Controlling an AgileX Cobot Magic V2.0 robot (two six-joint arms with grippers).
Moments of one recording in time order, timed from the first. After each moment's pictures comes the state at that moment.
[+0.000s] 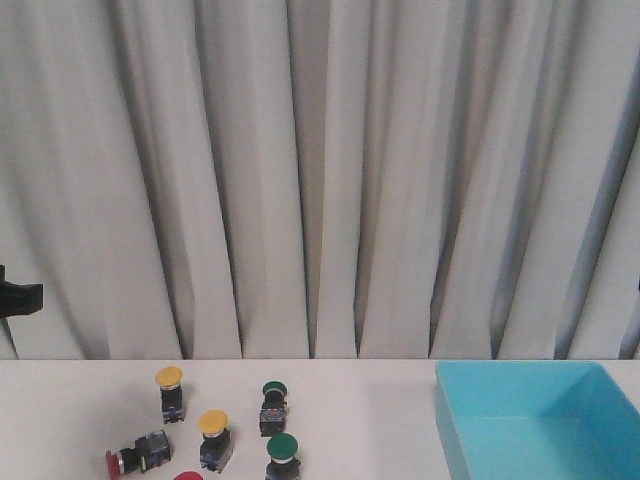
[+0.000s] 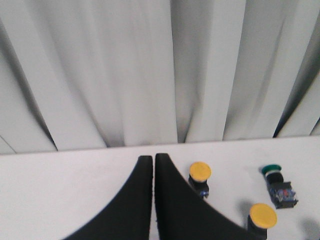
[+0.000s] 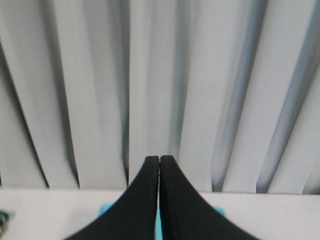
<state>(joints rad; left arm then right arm) -0.04 1.25 -1.07 0.18 0.29 -0.13 0.02 1.01 -0.96 -0.19 0.21 0.16</state>
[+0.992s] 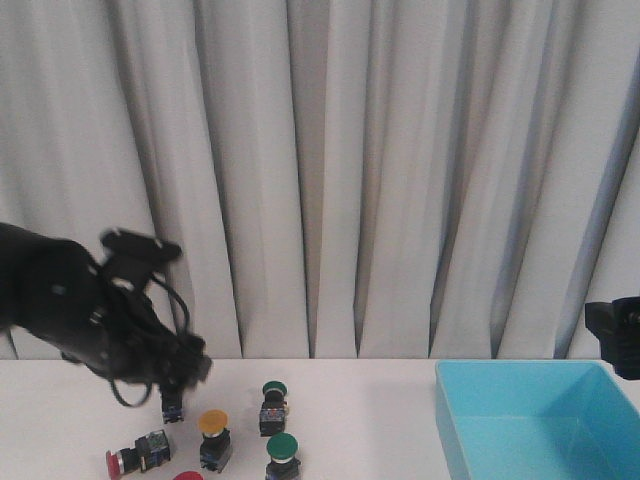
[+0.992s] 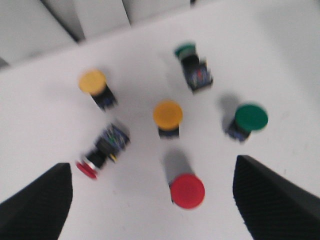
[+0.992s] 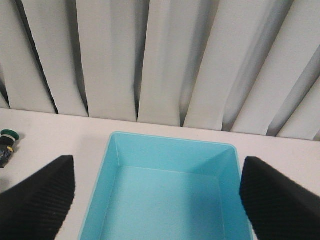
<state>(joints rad) -0.34 1.68 -1.47 0.12 0.84 -0.04 0.09 1.04 -0.97 -0.20 0.41 0.14</state>
